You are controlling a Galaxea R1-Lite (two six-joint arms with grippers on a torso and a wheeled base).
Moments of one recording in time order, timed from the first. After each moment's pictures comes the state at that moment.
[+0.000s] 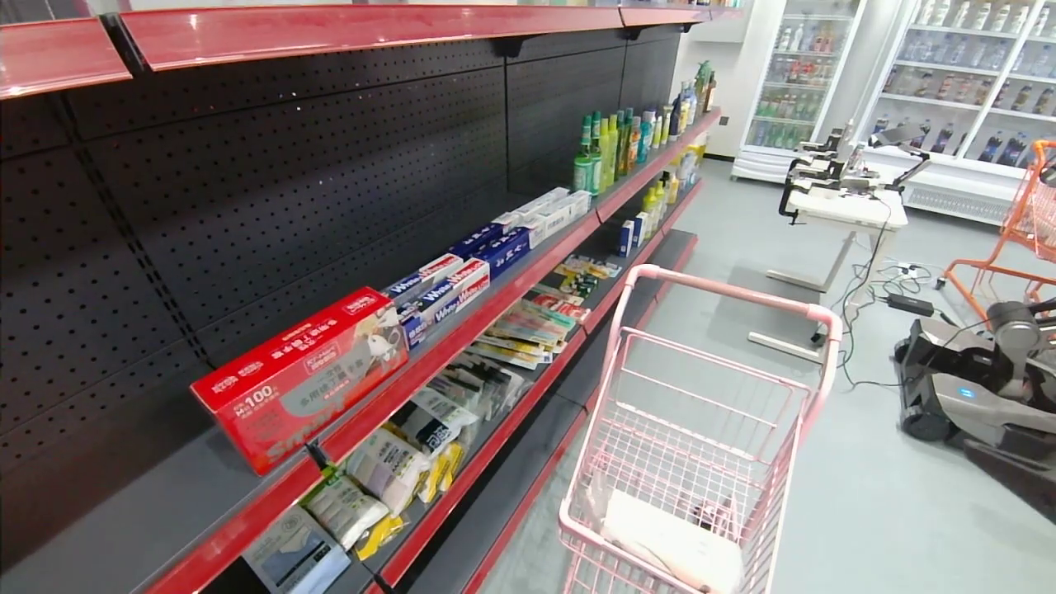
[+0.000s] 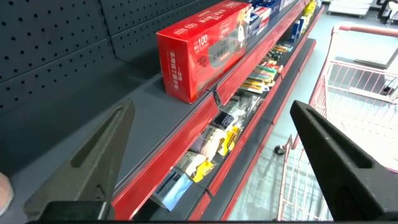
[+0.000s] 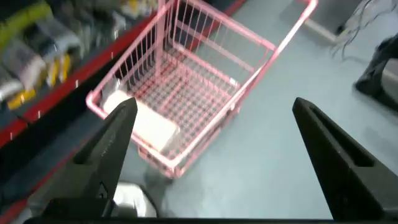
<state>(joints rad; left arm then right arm) 0.00 0.00 0.00 0.00 -0.02 0.01 -0.01 0.90 -0.51 0.06 0.03 -0.14</state>
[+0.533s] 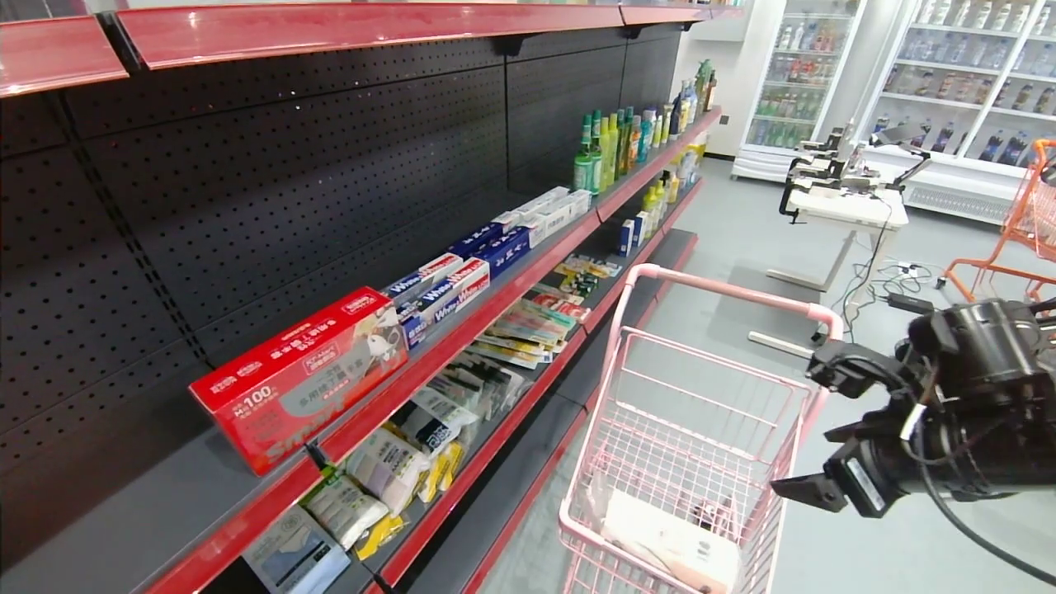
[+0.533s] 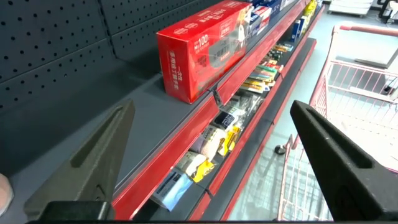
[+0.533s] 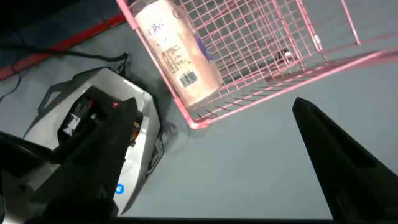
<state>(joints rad) 0.00 0.00 0.00 0.00 -0.02 0.01 0.17 1.58 -0.68 0.04 0.14 -0.37</state>
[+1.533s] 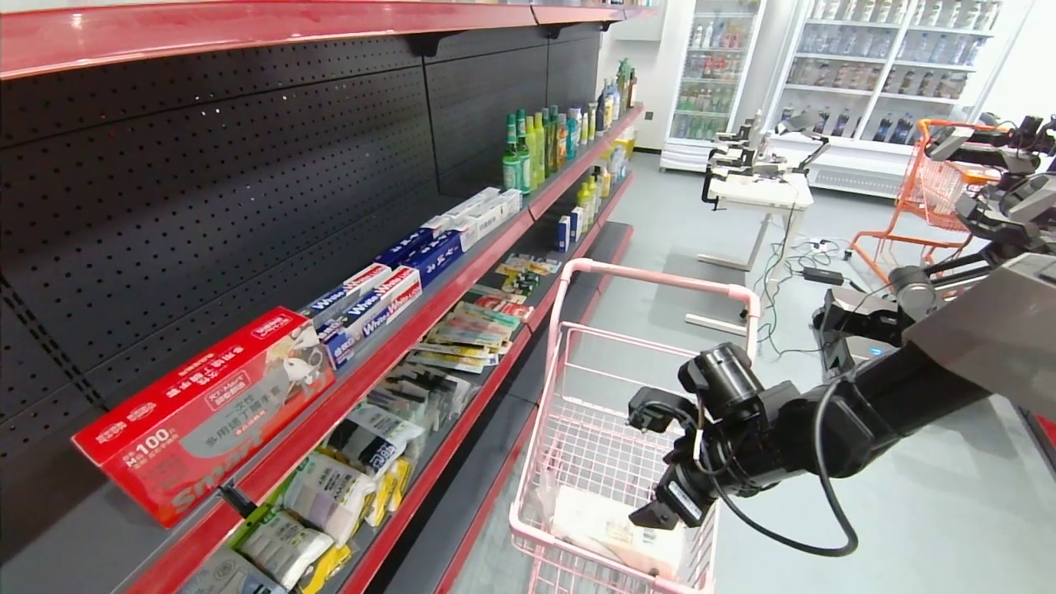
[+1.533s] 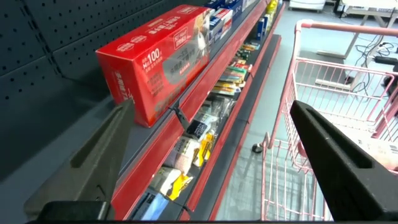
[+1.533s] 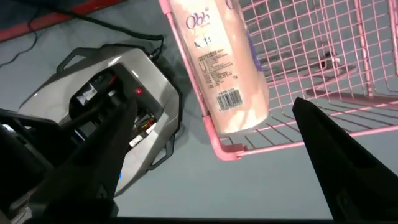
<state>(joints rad) 0.00 0.00 0.00 0.00 -0.02 0.01 0.45 2.10 -0.89 -0.13 0.18 -0.37</state>
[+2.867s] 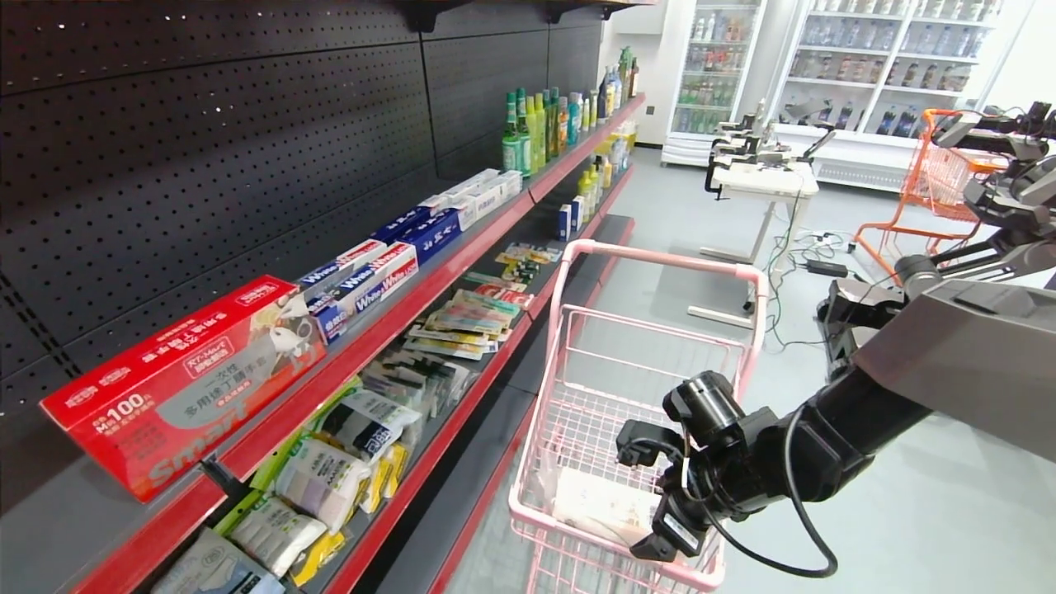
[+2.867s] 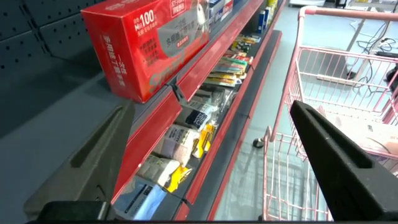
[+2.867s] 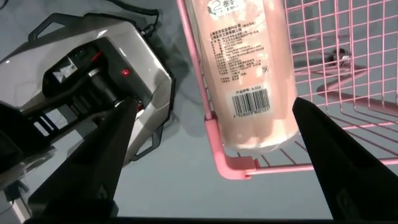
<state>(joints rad) 0.00 0.00 0.00 0.00 -0.02 0.01 0.48 2.18 -0.85 -0.18 0.16 -0.47</state>
